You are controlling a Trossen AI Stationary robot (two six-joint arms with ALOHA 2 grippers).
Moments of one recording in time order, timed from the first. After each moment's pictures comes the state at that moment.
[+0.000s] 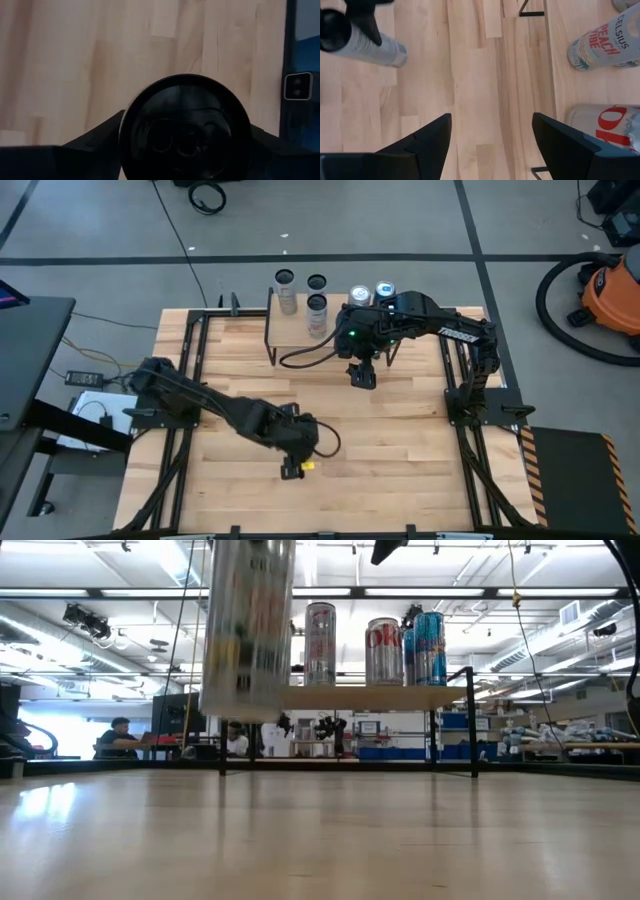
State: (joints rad) left arm -0.39 1.78 1.62 -0.95 -0.16 -0.47; right arm -0.04 1.86 2.31 -1.57 0.03 0.02
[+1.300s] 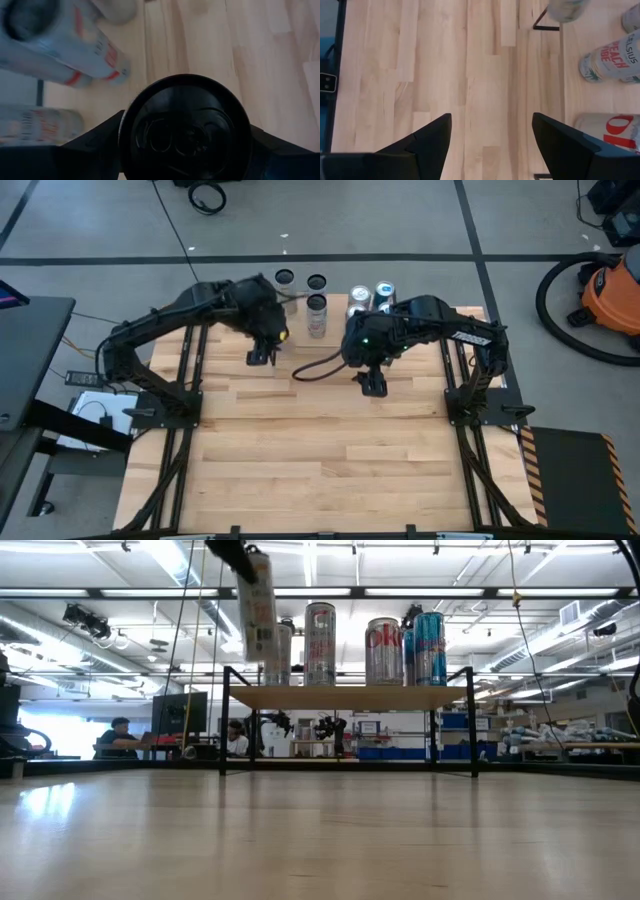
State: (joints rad) left arm 0.35 1.49 1.72 -1.18 0.05 0.47; right arm 0.03 1.81 2.31 -1.57 0.02 0.00
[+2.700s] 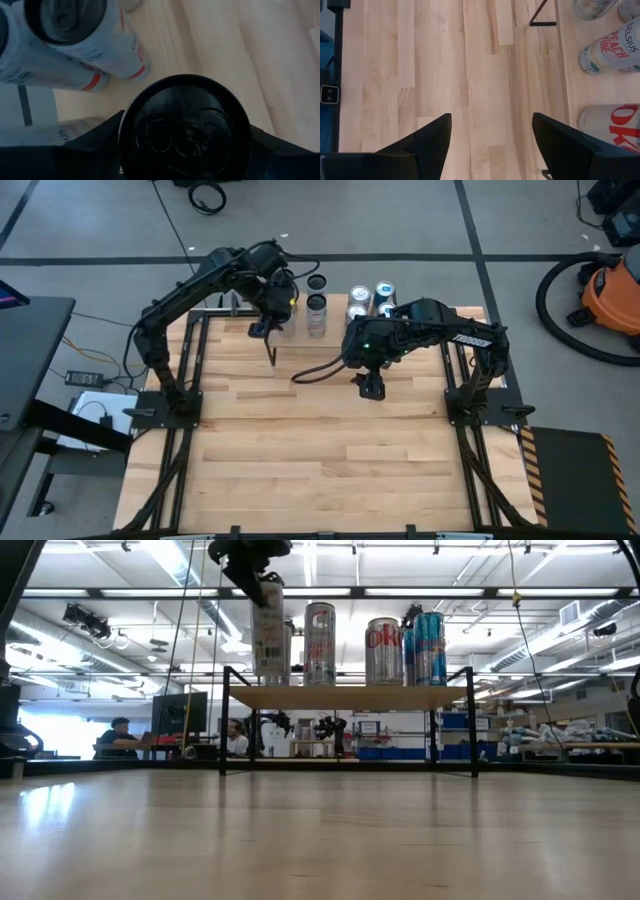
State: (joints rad) left arm 0.56 1.77 2.05 -1.41 0.22 0.81; right arm 0.06 1.81 2.31 -1.57 0.06 0.09
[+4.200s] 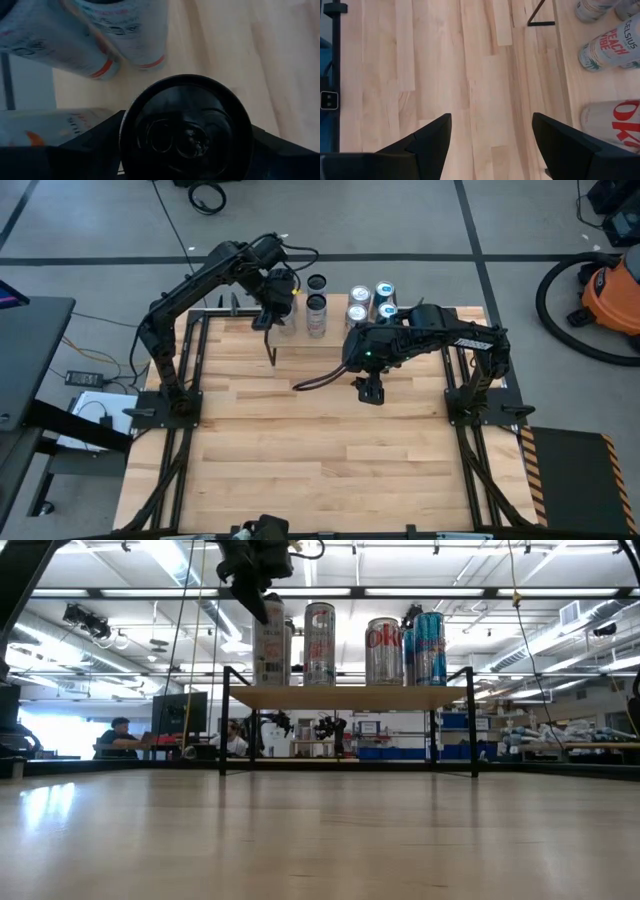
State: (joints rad) left arm 0.65 1.83 2.05 -1.39 0.27 0.82; right arm 0.10 1.81 2.31 -1.57 0.11 0.15
